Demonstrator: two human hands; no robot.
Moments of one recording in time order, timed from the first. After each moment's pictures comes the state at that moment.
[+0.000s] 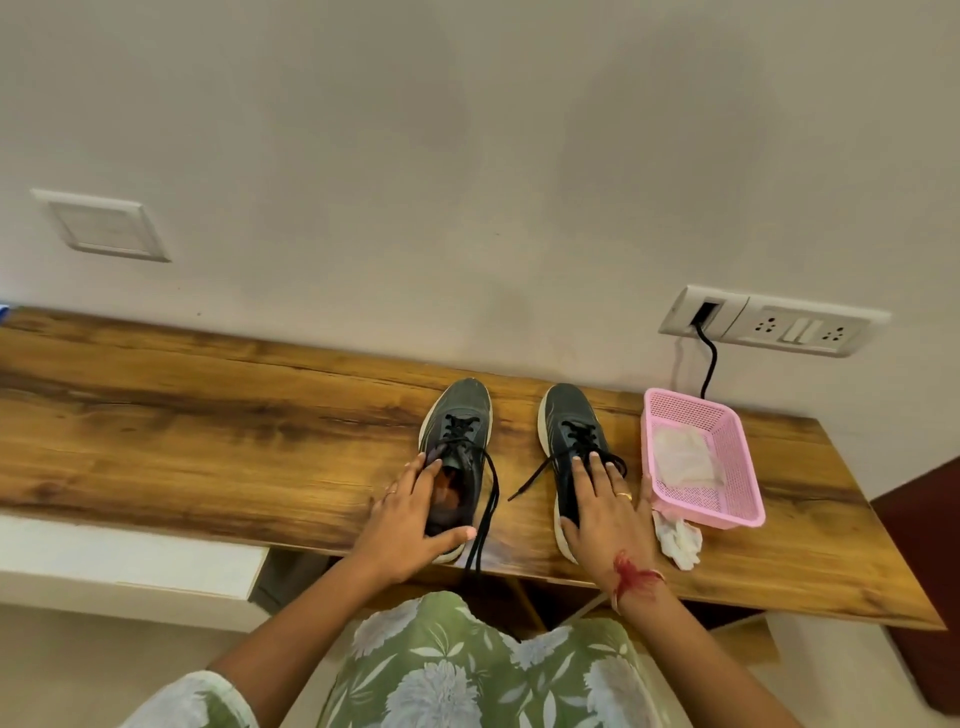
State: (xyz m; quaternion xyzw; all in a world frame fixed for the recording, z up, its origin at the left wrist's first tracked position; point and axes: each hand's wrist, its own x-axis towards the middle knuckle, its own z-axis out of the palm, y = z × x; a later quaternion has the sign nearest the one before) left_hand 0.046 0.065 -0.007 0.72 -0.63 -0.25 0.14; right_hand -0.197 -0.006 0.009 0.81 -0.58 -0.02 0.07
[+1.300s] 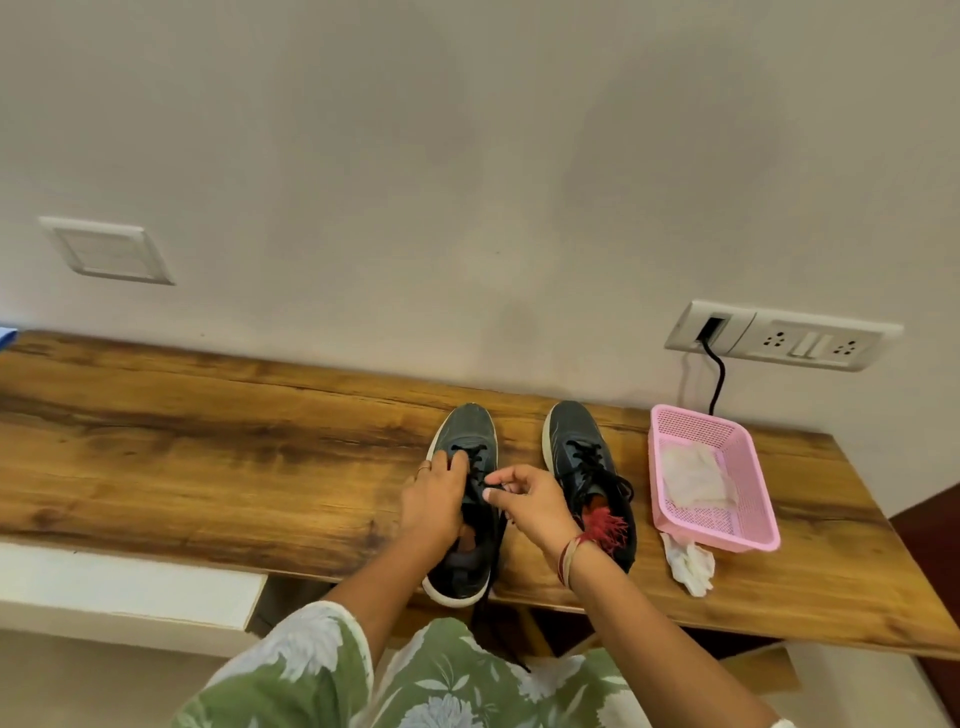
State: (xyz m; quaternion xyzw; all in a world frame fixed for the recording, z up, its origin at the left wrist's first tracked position) left_hand 0.021 -0.001 -0.005 0.78 -0.62 -0.11 0.04; right_hand -0.109 -0.028 0.029 0.60 -0.56 0.24 -0.52
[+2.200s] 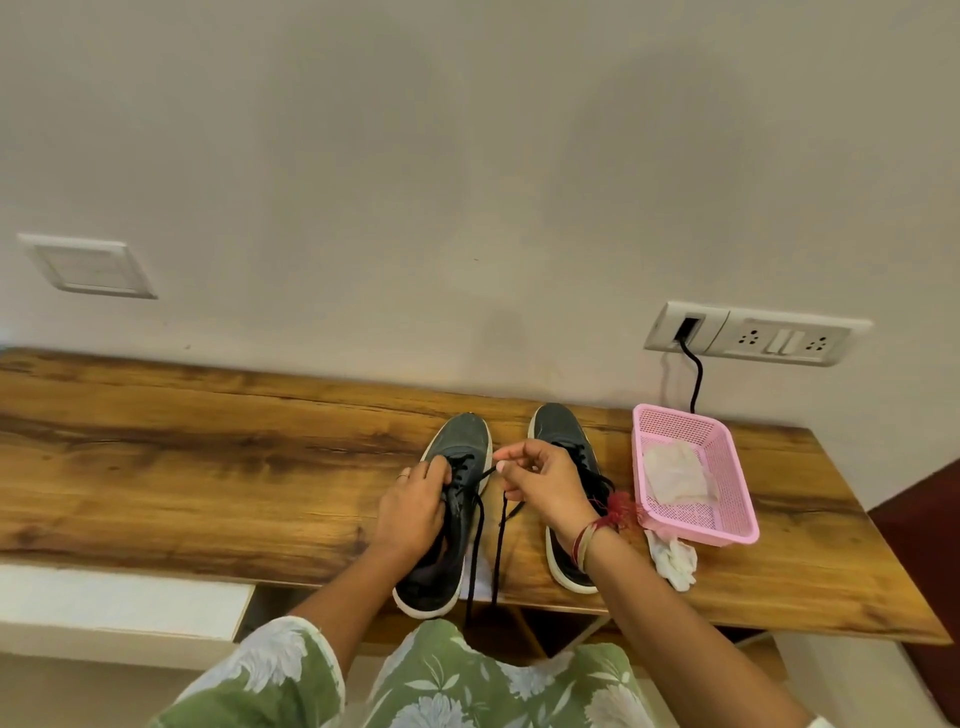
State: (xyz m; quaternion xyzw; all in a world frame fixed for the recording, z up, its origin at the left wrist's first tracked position) left_hand 0.038 0.009 -0.018 0.72 -0.66 -0.07 0.21; right_hand -0.128 -0.036 0.063 0.59 -0.51 0.32 -0.54
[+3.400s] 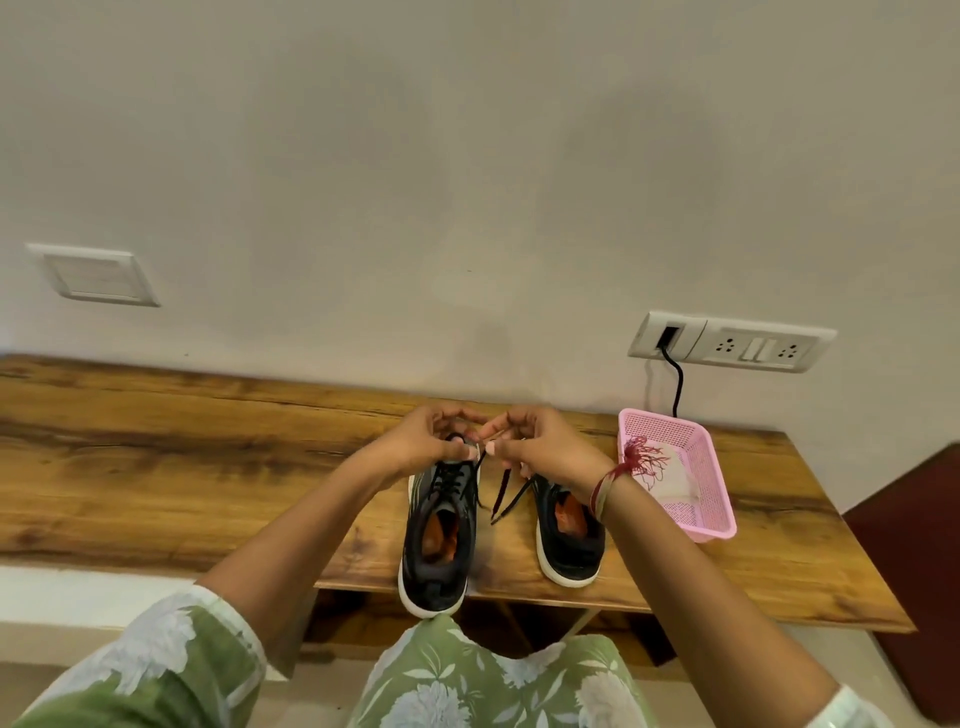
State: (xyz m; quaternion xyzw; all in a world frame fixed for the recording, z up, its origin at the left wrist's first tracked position) left_hand 0.050 -0.014 0.099 0.54 -0.56 -0.51 0.36; right_hand -0.132 -0.037 0.142 0.71 -0.46 0.18 -0.50
